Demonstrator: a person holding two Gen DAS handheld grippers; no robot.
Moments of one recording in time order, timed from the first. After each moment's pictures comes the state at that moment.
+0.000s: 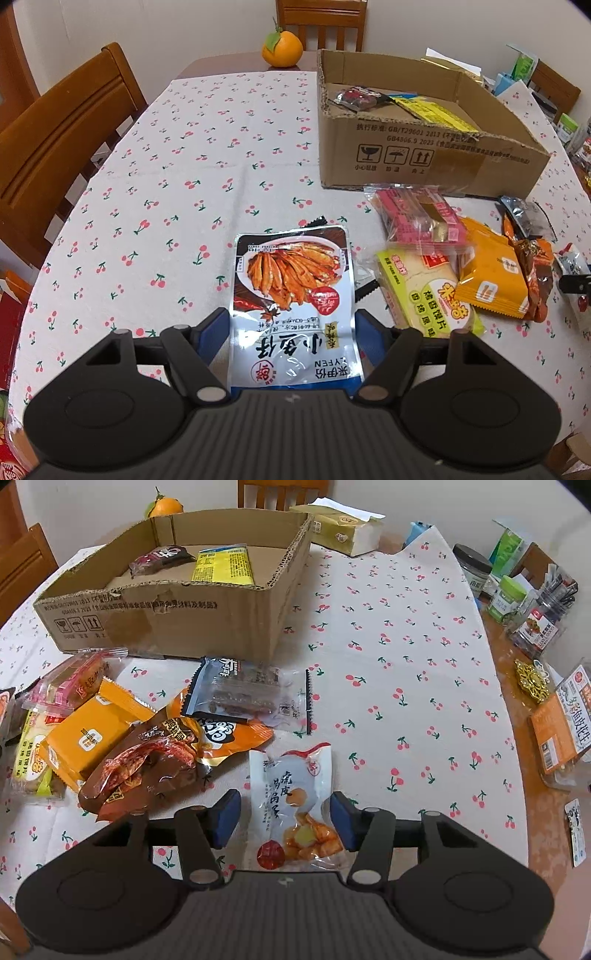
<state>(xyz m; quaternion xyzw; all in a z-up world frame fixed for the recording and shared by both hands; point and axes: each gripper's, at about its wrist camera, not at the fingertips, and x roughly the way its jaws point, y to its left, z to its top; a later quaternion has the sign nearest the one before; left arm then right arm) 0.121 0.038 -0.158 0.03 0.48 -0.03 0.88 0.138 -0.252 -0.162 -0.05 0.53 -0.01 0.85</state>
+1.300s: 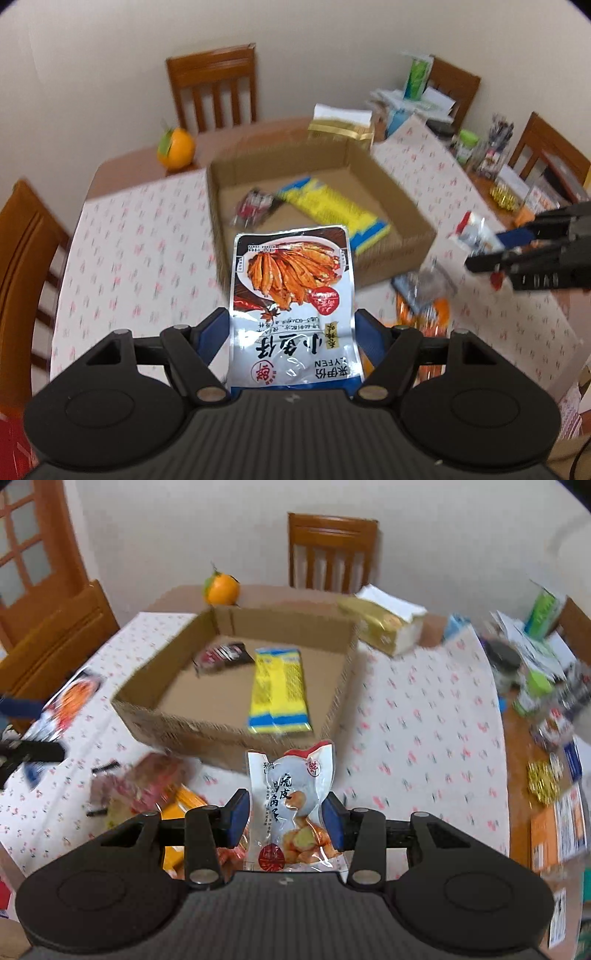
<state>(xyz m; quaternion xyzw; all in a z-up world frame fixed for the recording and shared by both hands) 0.178 -0.010 -0.043 0.09 0.42 -0.20 0.88 0.172 -0.239 -0.063 -0.04 0.46 0.09 0.88</state>
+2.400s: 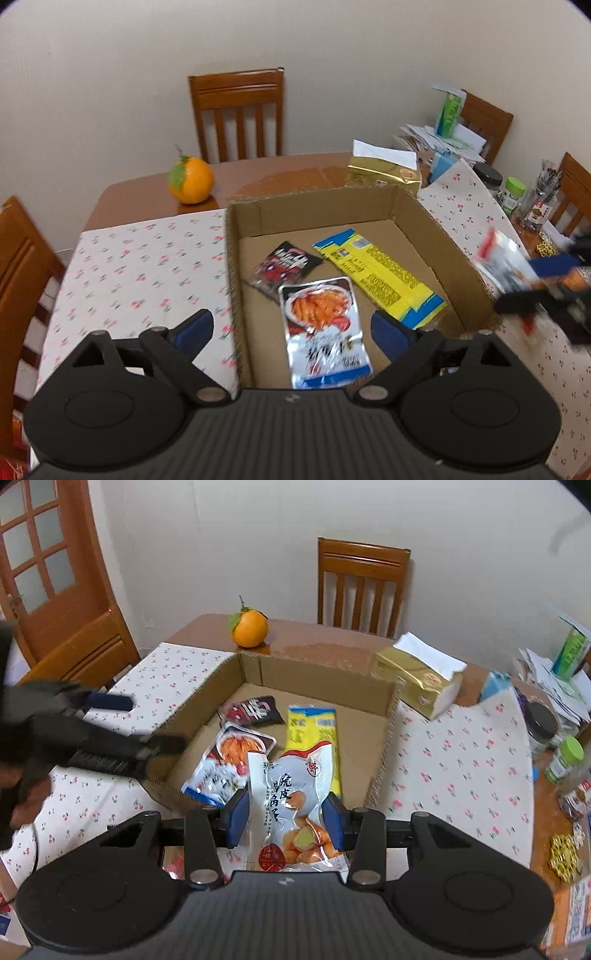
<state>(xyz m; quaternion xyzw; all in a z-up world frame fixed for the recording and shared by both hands) 0.249 -0.007 -0.074 0.06 0.38 -0.15 0.91 0.238 -0.208 -0.047 -0.04 0.43 0.13 0.89</state>
